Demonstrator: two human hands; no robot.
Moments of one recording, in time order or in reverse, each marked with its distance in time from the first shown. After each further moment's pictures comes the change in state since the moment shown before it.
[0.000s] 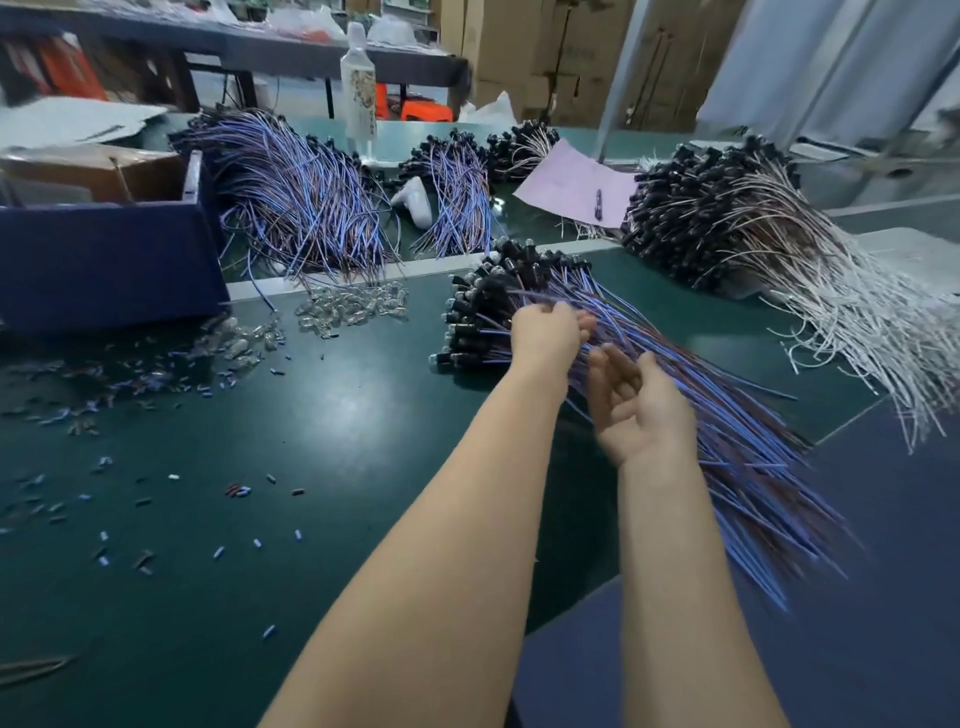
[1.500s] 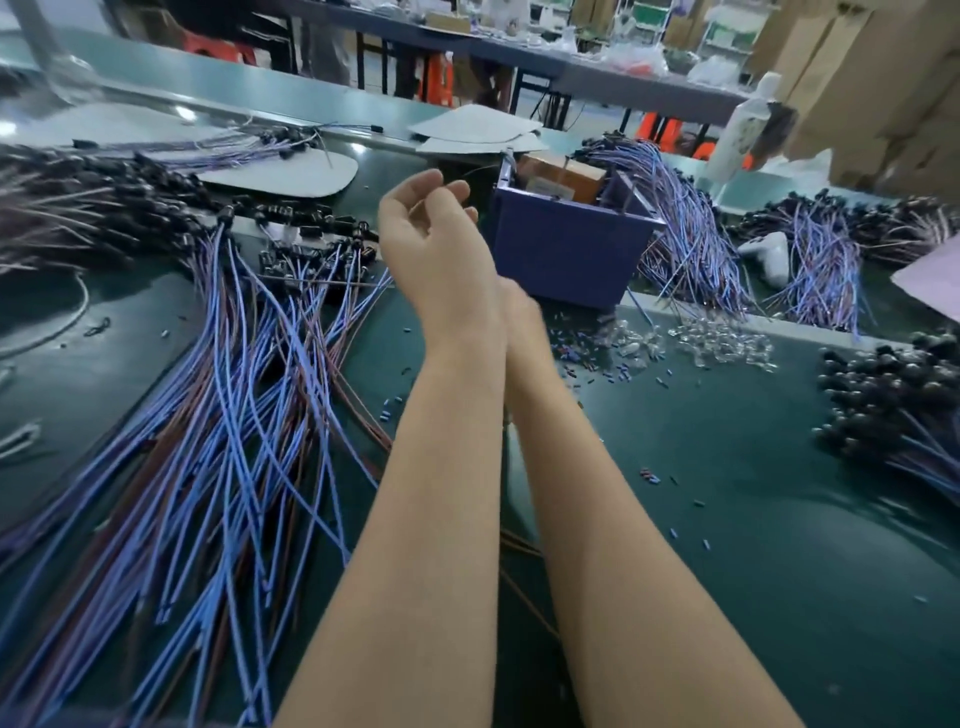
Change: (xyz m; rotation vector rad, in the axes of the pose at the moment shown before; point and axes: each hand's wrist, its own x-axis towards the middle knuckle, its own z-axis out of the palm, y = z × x) left_hand -0.128 0.133 -0.321 -0.401 0.875 0.781; right_hand -0.181 0.276 0.201 -1.183 -1.092 -0.295
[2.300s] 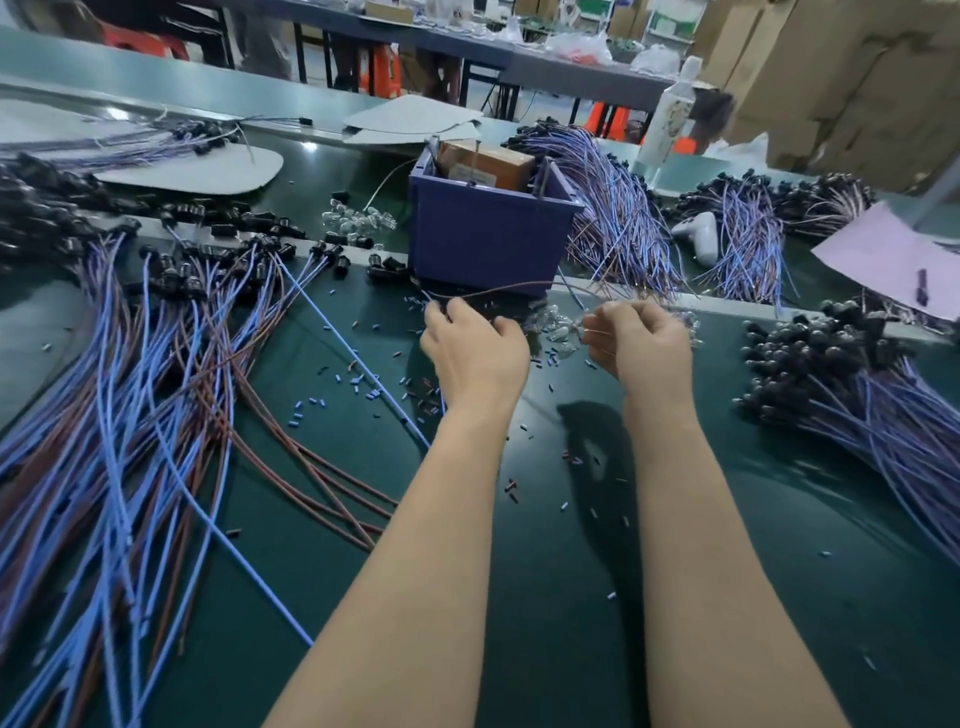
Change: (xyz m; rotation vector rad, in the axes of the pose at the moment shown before) left_hand -0.036 -0.102 0.007 1.135 -0.397 0.003; right_hand -0.017 0.074 -0.134 0.350 0.525 0.129
